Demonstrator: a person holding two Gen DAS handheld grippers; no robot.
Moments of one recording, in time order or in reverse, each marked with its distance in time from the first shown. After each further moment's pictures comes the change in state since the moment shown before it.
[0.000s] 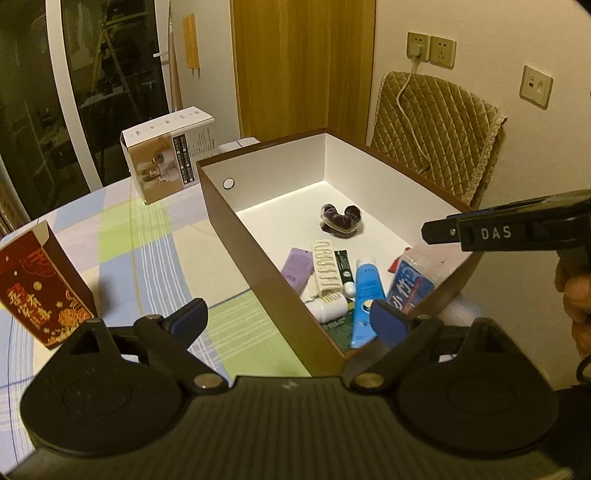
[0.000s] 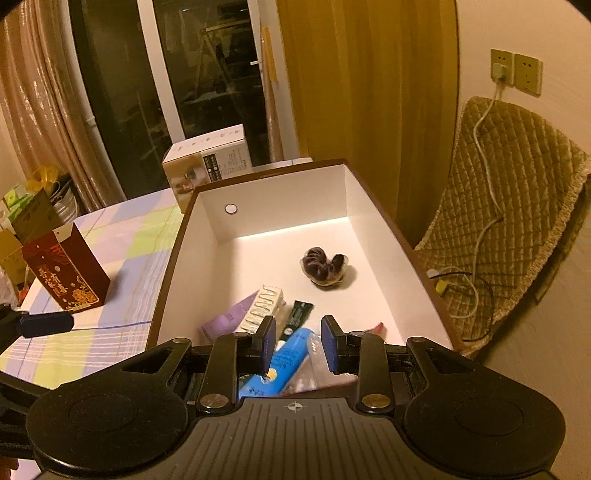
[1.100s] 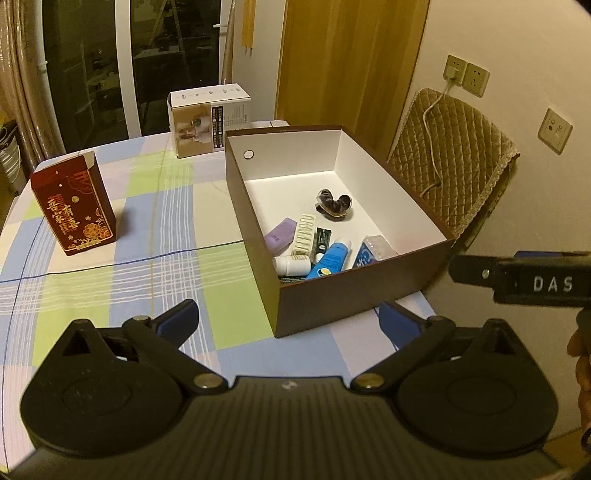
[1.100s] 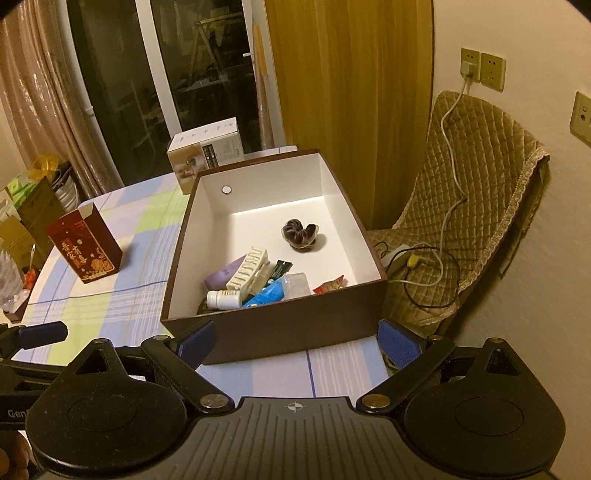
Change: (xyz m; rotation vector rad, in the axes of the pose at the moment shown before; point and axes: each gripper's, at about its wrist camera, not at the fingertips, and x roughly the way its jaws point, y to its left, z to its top) left arm -0.078 -0.053 -0.016 -0.235 0.049 0.079; right arm -0.103 -0.006 -0.025 -0.001 0.059 -0.028
